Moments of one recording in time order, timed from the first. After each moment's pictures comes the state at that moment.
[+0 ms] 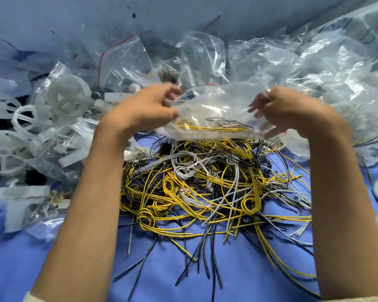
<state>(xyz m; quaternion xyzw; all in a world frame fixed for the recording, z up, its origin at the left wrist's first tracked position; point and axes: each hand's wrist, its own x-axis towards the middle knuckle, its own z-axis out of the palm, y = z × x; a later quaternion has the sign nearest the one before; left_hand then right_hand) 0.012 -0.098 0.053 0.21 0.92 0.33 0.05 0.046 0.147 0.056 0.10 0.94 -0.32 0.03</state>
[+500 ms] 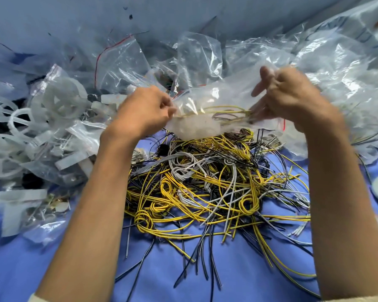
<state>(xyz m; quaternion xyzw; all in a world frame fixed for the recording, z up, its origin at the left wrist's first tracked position) 0.001 -0.093 0.037 0.16 0.95 0.24 -0.09 0.048 0.141 0.064 0.08 0.87 -0.48 -0.10</state>
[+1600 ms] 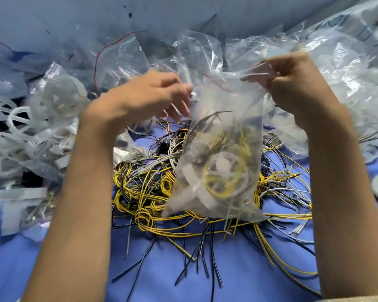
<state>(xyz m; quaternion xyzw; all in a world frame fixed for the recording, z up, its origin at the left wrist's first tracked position) 0.023 -0.098 0.069 0.27 0.85 0.44 0.10 0.058 0.137 0.073 -0.02 0.87 -0.44 -0.21</state>
